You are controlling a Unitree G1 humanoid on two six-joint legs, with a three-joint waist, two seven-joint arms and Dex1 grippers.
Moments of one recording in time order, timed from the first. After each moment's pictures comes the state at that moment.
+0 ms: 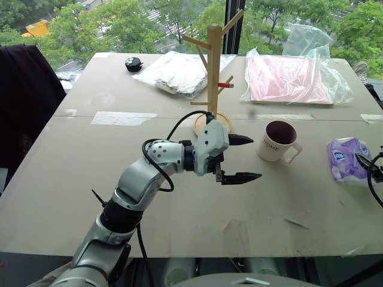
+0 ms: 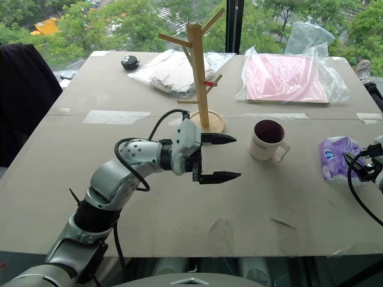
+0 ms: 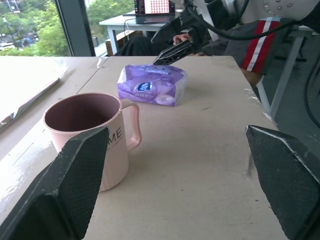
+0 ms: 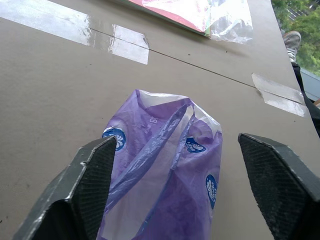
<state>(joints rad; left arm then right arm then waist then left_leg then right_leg) -0.51 0.43 -0.32 -0.36 -0.44 0.50 -0.90 0.13 -0.80 -0.60 -0.30 0.36 0.66 0.52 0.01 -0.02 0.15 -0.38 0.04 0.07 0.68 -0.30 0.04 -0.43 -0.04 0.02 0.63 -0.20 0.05</state>
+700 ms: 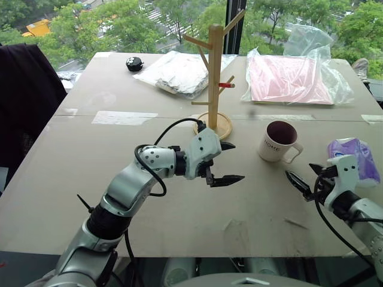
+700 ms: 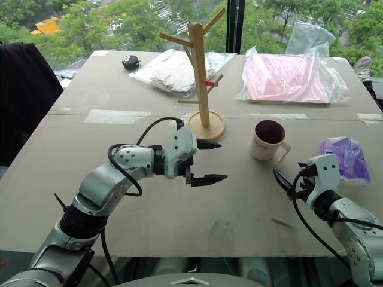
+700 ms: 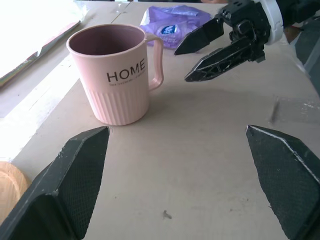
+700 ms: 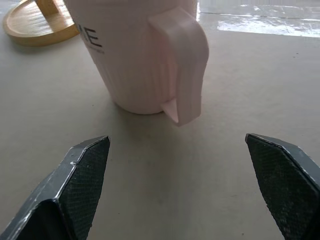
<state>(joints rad) -0.45 0.57 -0.31 -0.42 -0.37 0.57 -0.86 0.18 -0.47 -0.33 -0.59 0.53 0.75 0.37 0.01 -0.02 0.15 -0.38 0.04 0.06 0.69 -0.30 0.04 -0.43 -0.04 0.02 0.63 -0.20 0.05</state>
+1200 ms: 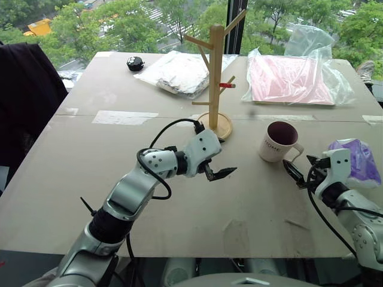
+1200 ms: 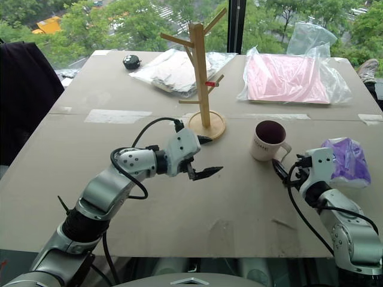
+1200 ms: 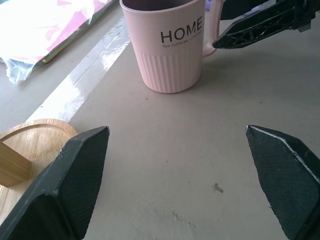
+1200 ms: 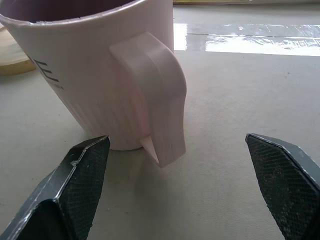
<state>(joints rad) -0.43 0.54 -0.33 -0.42 -0.23 0.59 -0.75 0.09 -0.40 -0.25 -0.43 0.45 0.62 0.35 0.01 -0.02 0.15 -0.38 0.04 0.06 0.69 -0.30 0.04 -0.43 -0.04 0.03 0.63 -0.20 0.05</state>
